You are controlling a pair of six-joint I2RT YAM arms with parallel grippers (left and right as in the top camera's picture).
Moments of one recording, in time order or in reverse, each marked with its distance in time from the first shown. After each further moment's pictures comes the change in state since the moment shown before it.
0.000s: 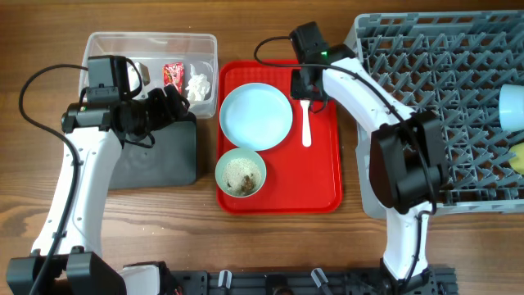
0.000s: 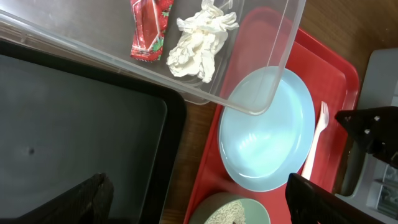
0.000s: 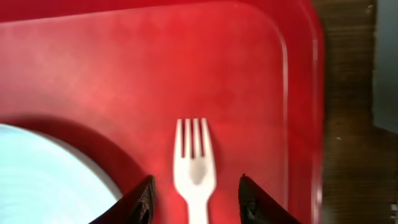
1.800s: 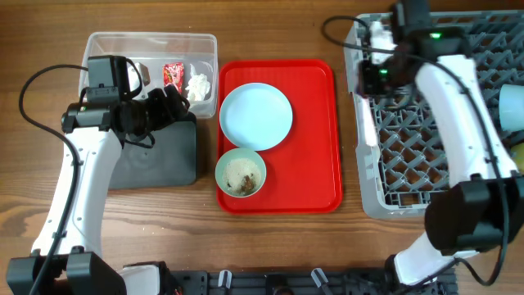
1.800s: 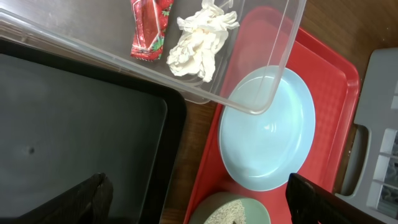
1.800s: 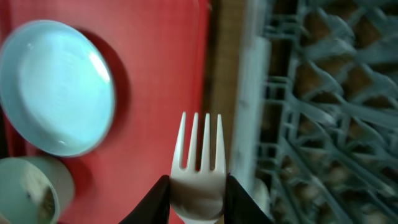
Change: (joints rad) left arm 0.000 0.000 0.000 -0.002 0.000 0.000; right arm -0.325 -0.356 0.003 -0.403 -0.282 -0.435
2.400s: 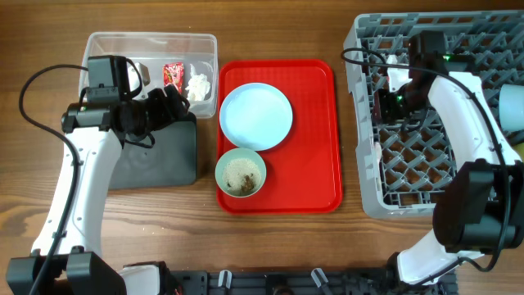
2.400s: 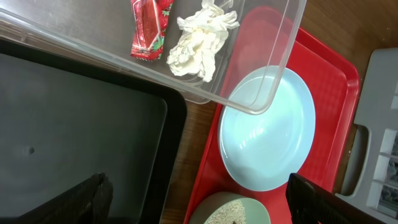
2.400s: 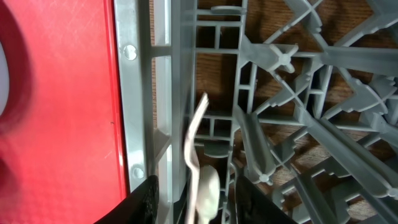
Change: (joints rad) left arm 0.000 0.000 0.000 0.000 0.000 0.000; right arm -0.121 0.000 -0.272 0.144 0.016 -0.119
